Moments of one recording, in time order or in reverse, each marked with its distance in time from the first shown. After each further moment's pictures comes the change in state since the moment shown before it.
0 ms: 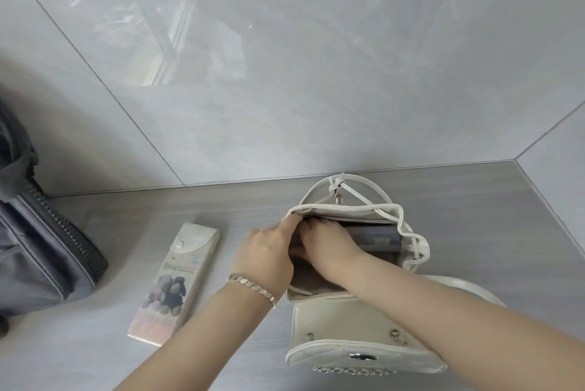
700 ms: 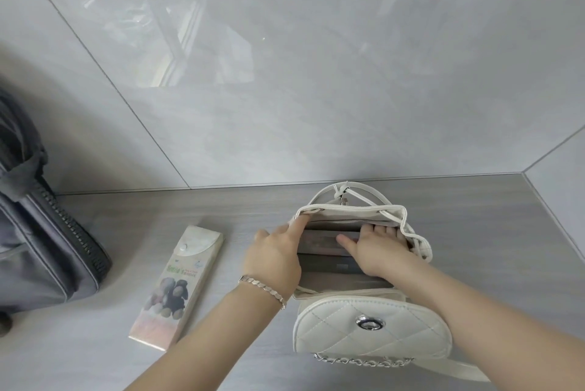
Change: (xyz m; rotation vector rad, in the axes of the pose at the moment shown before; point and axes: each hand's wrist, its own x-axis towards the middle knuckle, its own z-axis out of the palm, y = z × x) left_hand 0.011 0.004 0.008 0.117 -0.036 -0.044; right_hand -0.016 0.054 -0.007 0.066 -0.267 0.511
